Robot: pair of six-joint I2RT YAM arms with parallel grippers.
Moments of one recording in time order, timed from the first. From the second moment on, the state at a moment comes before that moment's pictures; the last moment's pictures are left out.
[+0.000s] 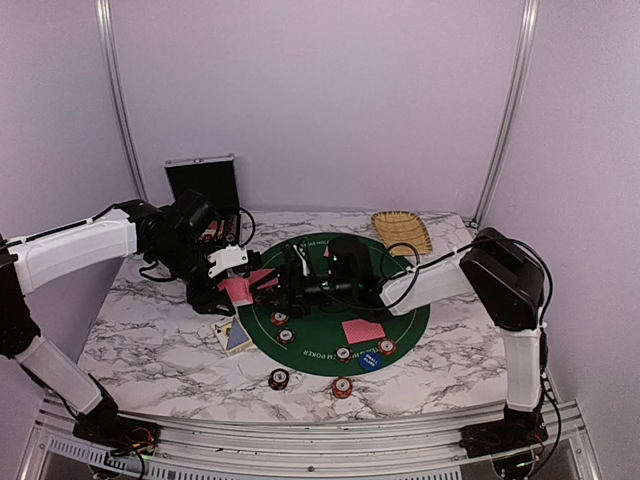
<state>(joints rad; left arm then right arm) -0.60 1.51 1.23 -0.89 0.26 0.65 0.89 2.09 1.23 0.70 -0.71 1.09</state>
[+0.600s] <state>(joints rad) -0.61 1.51 1.23 -0.89 0.26 0.64 0.92 2.24 1.43 0.72 -0.74 1.15</state>
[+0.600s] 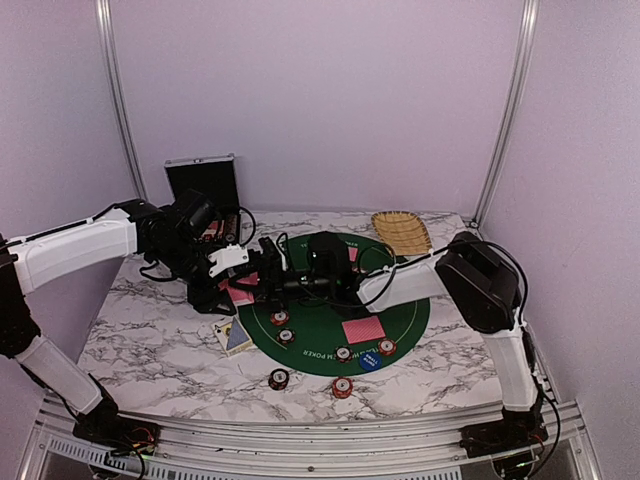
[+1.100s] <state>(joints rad) -0.62 1.51 1.24 -0.89 0.27 0.64 0.94 2.34 1.61 0.63 -0.74 1.16</state>
